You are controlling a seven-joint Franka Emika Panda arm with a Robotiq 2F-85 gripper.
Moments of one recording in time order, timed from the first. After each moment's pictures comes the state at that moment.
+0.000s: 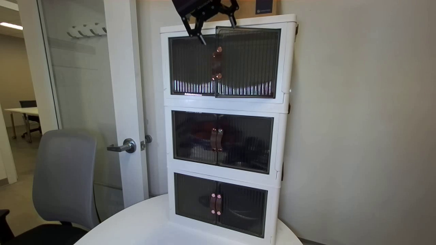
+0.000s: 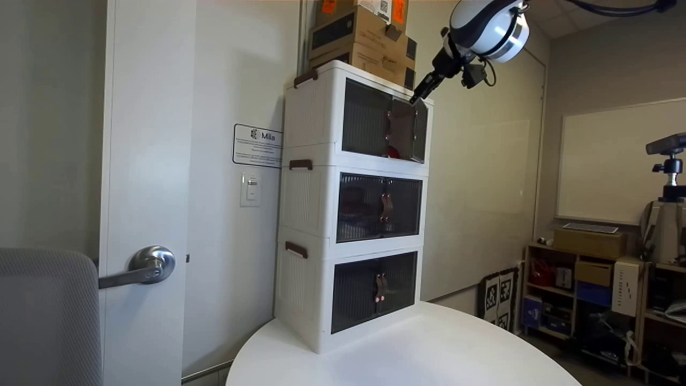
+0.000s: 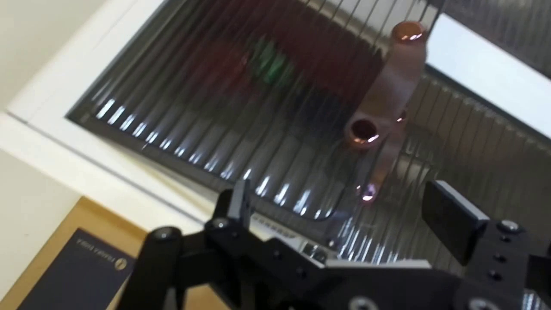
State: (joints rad) arm -0.06 0.07 -0.06 -1.64 0.09 2.71 -0.73
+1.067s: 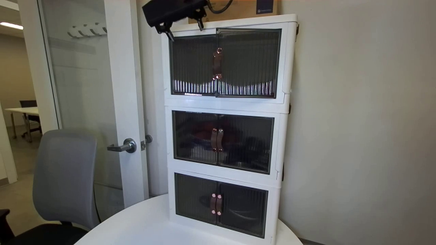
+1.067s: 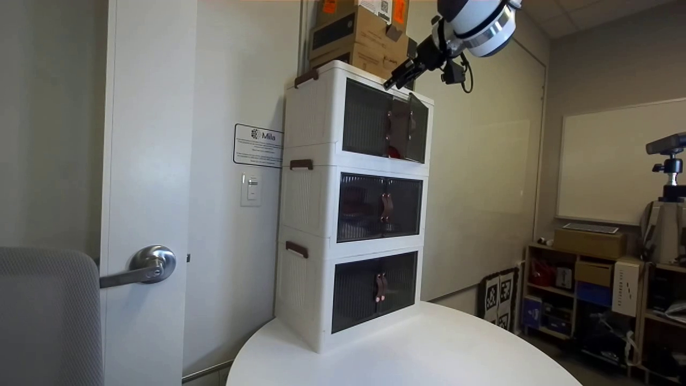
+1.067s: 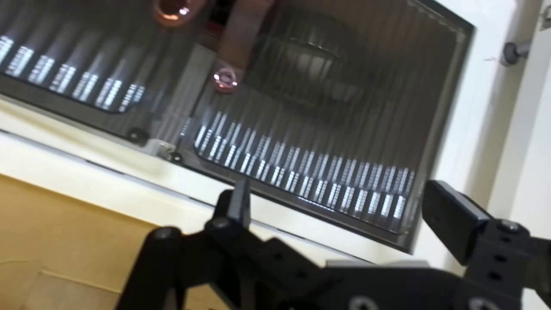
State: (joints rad) arm -0.18 0.03 0.20 -1.71 0.52 2.79 -0.99
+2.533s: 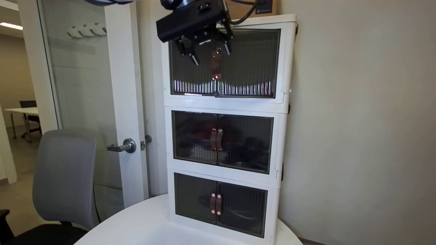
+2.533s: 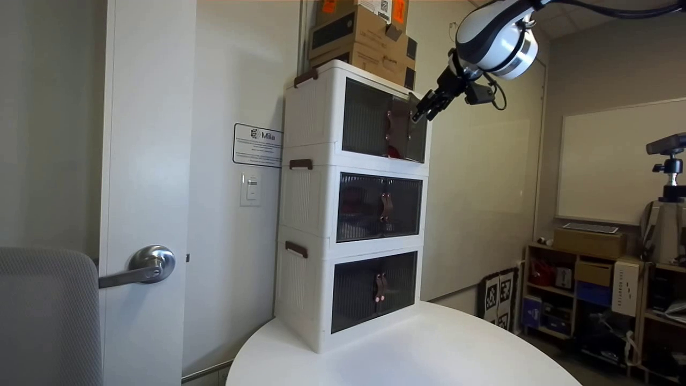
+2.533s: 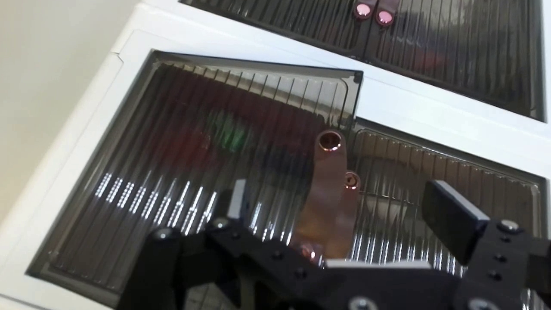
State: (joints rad) arm -0.09 0.01 -0.04 -1.83 0.15 2.74 -0.58
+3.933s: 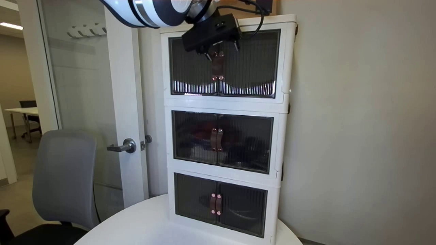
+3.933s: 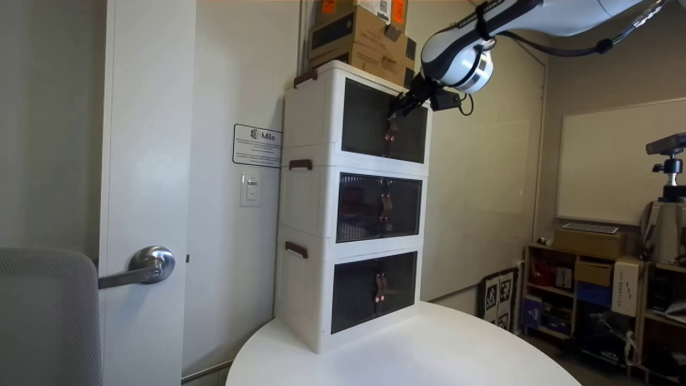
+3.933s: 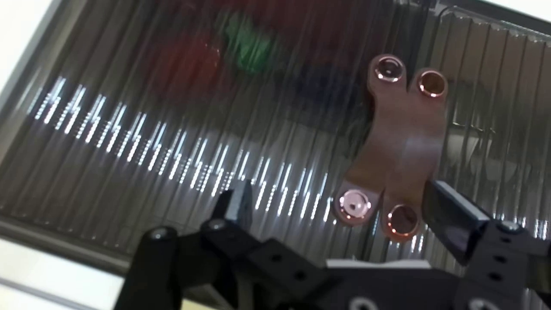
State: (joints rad) arm -0.07 0.29 -0.02 -1.48 0.15 2.82 -0.53
